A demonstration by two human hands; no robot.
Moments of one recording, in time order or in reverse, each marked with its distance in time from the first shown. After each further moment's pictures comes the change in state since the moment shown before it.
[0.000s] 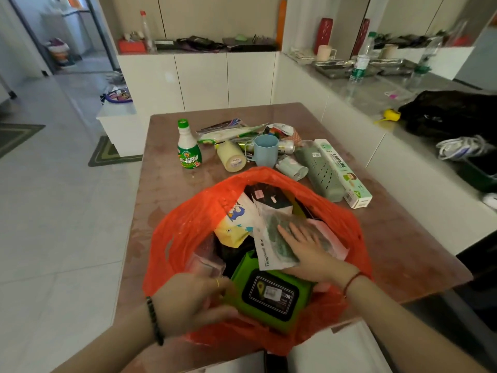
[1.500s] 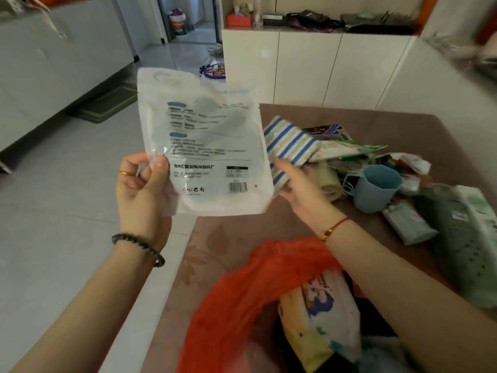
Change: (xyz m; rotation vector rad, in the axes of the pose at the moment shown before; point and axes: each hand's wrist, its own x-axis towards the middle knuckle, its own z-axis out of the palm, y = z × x) left_hand 0.051 -0.180 -0.112 -1.123 1.479 -0.519; right_hand 0.245 -0.175 -0.128 1.655 0.113 -0.198
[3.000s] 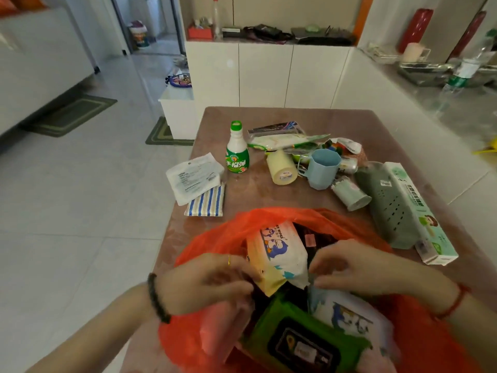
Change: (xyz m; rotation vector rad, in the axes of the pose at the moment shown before) left_hand -0.146 0.024 0.013 0.669 -1.310 -0.513; right_hand -0.220 -0.039 -0.127 -1.495 -0.575 0.056
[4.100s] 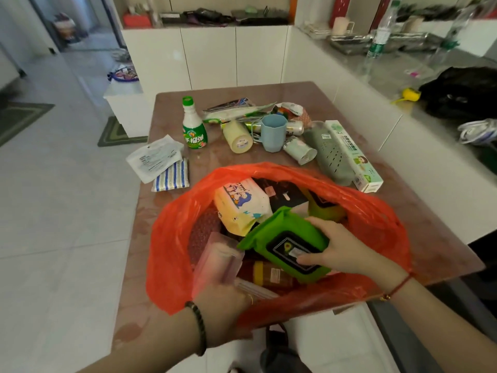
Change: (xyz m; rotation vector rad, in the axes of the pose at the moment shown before) left_hand -0.024 -0.037 0.126 1.088 -0.156 0.149; right_hand -0.068 0.021 0.104 0.362 0.454 0.205
